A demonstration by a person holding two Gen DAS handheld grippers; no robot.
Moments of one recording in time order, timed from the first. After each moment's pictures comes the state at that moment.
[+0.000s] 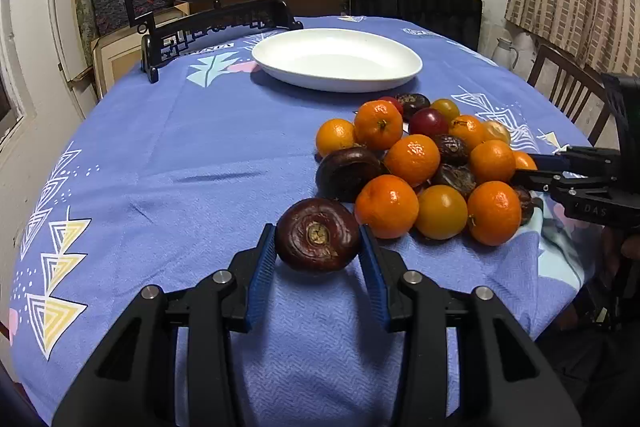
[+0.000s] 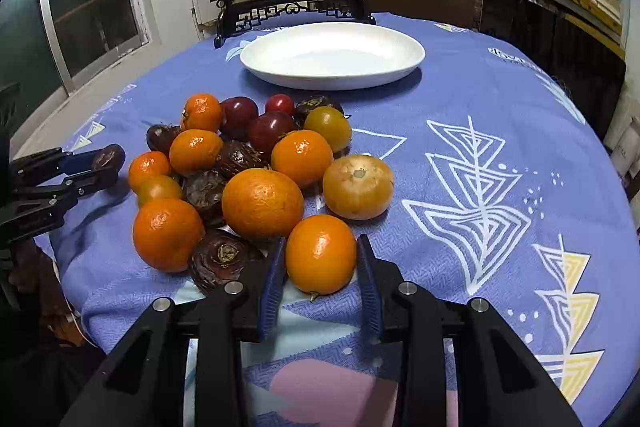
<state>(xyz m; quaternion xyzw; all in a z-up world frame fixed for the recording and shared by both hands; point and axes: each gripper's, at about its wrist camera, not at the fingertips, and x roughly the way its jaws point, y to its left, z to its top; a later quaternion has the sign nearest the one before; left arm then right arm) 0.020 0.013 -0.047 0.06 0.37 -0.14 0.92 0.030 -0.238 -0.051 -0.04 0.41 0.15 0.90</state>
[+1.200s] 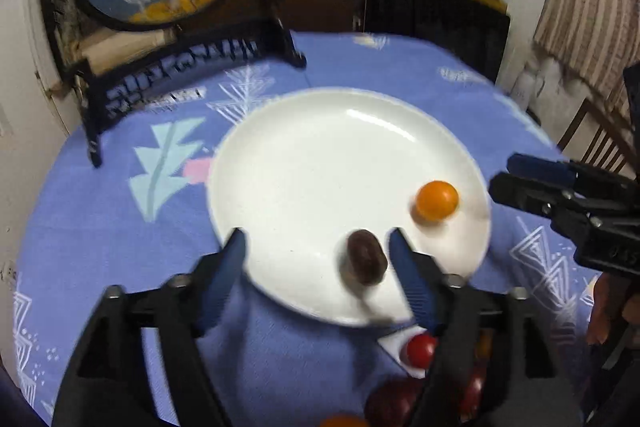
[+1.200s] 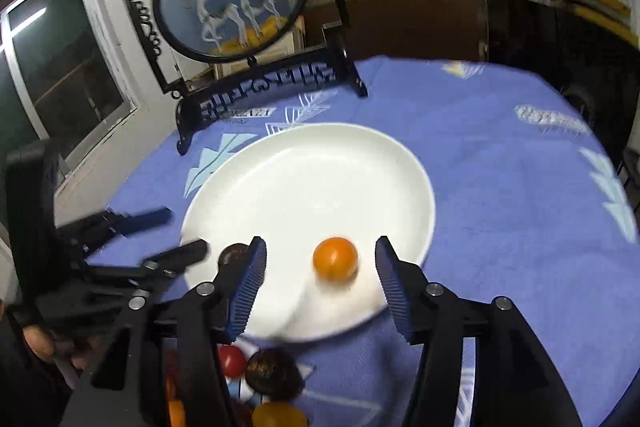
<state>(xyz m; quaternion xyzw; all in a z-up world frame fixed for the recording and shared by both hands) 0.236 -0.046 0.008 0.04 0.38 -0.13 0.91 0.222 -0.243 0.023 0.03 0.37 0.16 0.91</state>
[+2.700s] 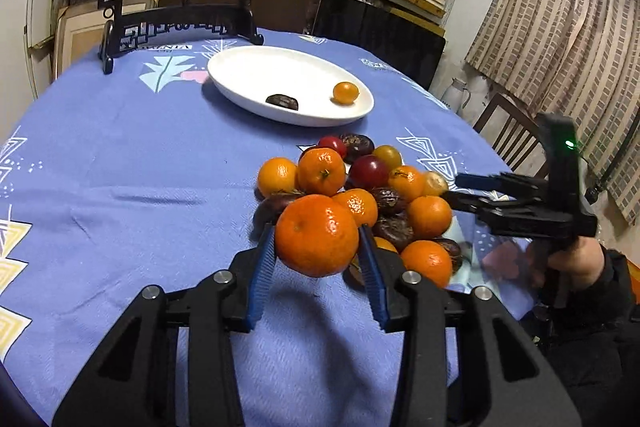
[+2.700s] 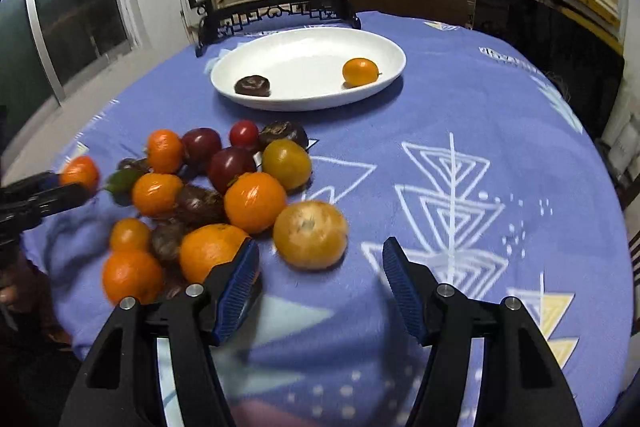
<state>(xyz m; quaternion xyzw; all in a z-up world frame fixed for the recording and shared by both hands) 0.029 0.012 -0.022 -0.05 0.36 -0.24 0.90 0.072 -0.251 -0.036 -0.05 0.42 0.13 0.90</state>
